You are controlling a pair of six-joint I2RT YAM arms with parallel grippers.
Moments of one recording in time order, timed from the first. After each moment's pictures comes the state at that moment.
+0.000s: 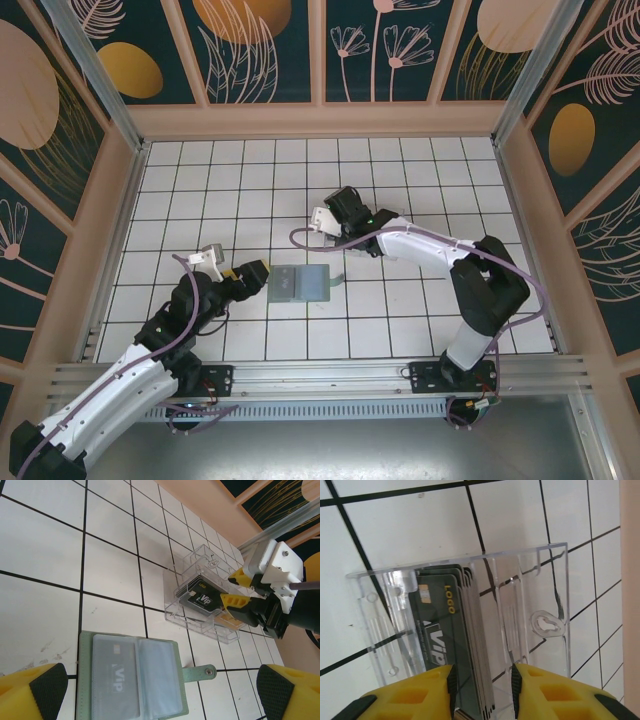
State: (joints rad) left arm -0.62 0.49 0.25 -0.13 -0.04 -0.87; right arm 0.75 1.69 1.15 -0.39 0.33 -0.76
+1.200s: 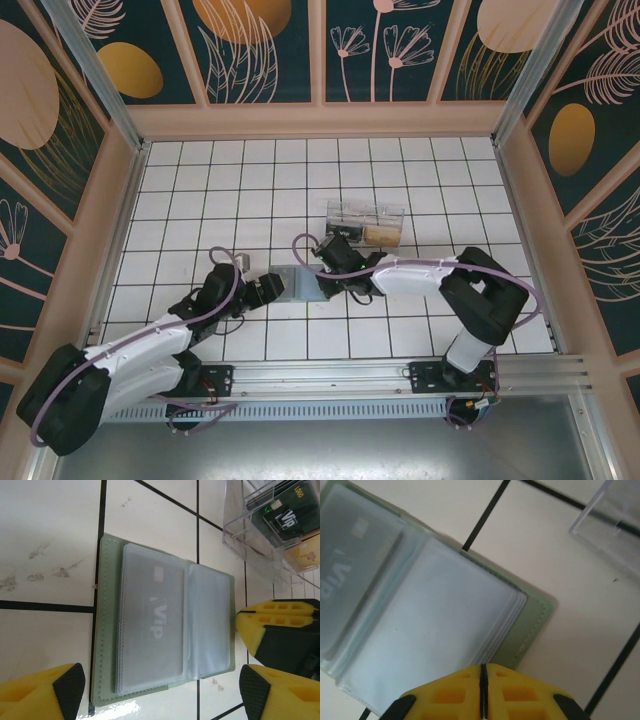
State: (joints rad) left arm -0.62 0.99 0.22 0.09 0.16 -0.96; right arm 0.94 1.67 0.84 -0.18 0.05 0.35
